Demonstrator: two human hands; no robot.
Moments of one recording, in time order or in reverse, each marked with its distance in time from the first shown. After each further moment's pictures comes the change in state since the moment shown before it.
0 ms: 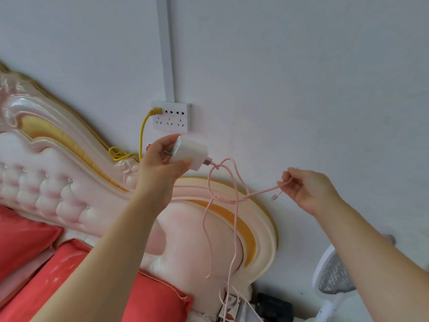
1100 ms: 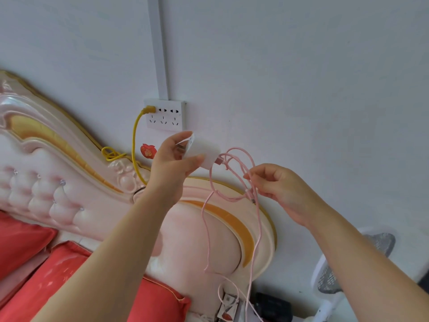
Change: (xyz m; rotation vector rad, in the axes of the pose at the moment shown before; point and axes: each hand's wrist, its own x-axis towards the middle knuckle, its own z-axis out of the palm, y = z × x) left_hand 0.016 -0.015 0.022 0.058 -0.056 -0.093; right_hand -0.029 0.014 0.022 -0.666 -0.552 -0.318
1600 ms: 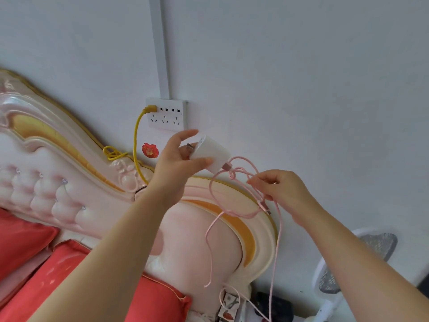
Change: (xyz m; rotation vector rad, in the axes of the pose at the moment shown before) left_hand -0.004 0.004 -0.002 0.148 -0.118 0.005; right_hand 0.005 0.013 -0.001 -0.328 0.221 0.079
